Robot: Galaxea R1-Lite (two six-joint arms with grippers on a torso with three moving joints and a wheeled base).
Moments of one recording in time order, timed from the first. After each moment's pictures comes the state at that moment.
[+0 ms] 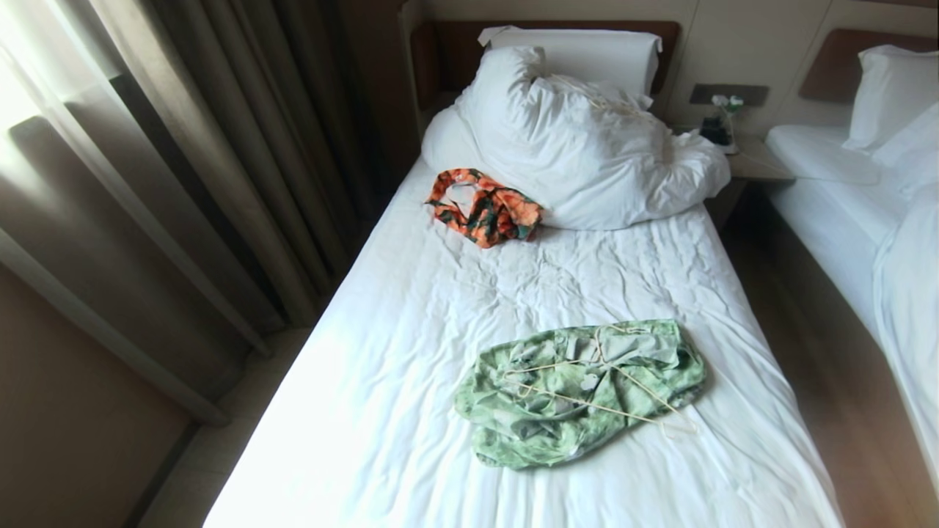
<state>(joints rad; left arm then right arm) -0.01 0.00 -0.04 -0.02 -0.01 0.02 -0.02 0.19 -0.71 0.58 0.00 0.09</state>
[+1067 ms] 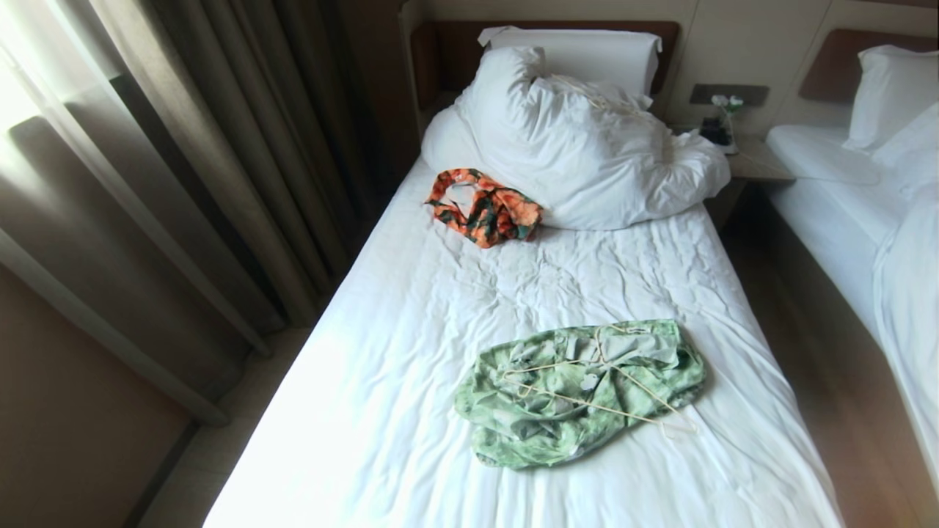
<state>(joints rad) -0.01 0.00 0.00 0.00 -0.01 0.06 -0.01 0.00 -0.13 0.14 0.10 0.00</state>
